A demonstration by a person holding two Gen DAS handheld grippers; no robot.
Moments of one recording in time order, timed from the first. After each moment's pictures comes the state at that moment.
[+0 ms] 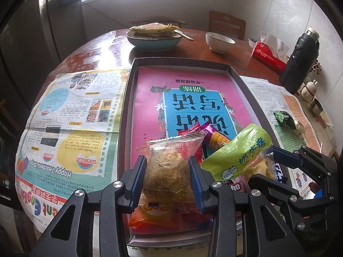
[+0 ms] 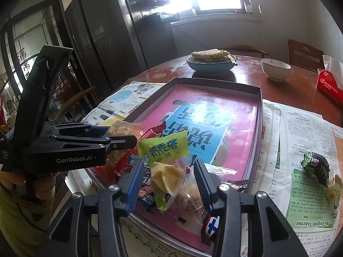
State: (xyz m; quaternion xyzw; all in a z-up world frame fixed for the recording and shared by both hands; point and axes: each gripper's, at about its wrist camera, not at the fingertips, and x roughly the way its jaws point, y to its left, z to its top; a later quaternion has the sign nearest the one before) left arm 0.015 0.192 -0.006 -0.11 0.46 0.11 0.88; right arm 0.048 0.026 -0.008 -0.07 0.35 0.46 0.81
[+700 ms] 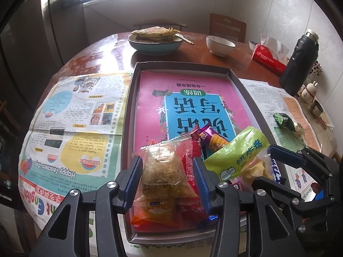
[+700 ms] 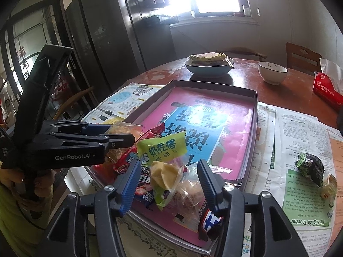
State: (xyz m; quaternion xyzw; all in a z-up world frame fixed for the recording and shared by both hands) left arm 0.010 0.190 0.002 -0.10 0.45 0.12 0.88; right arm 0.044 0.021 -0.003 -0.08 0.34 0.46 0.82
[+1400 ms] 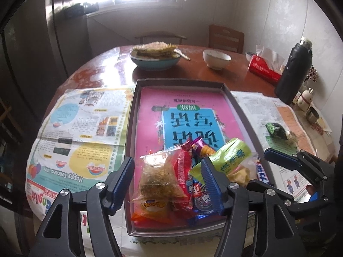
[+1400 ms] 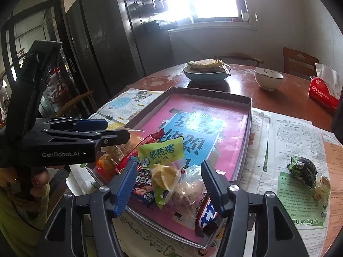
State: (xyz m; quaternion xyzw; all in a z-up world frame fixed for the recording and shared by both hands) left arm -0.005 0.178 0.031 -0.09 0.41 0.12 0.90; right arm 0.038 0.012 0.010 -0.07 0.33 0.45 0.83
